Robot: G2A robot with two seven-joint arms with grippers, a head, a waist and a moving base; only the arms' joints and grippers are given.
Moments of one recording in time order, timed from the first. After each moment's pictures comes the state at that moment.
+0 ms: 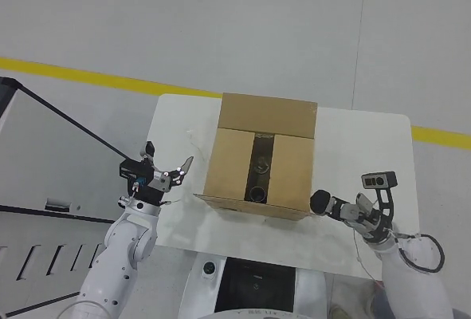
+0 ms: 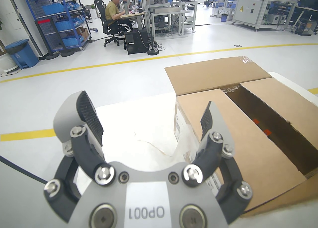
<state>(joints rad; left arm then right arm) 1.76 -1.22 -1.49 -1.76 1.38 -0.11 0.38 -1.70 -1.24 1.60 -1.61 0.85 -0.41 1.36</state>
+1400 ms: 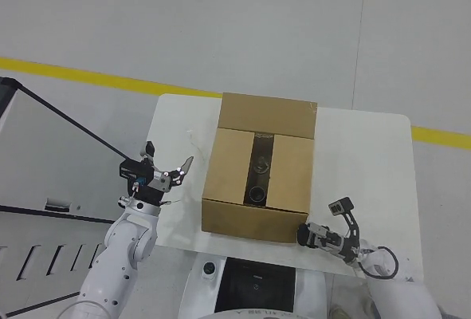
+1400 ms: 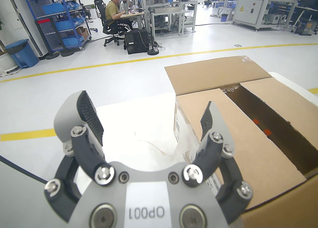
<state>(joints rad) 1.76 -1.22 -1.49 -1.76 1.38 -0.11 0.38 -1.67 -1.18 1.42 -1.36 0.57 -0.53 1.29</state>
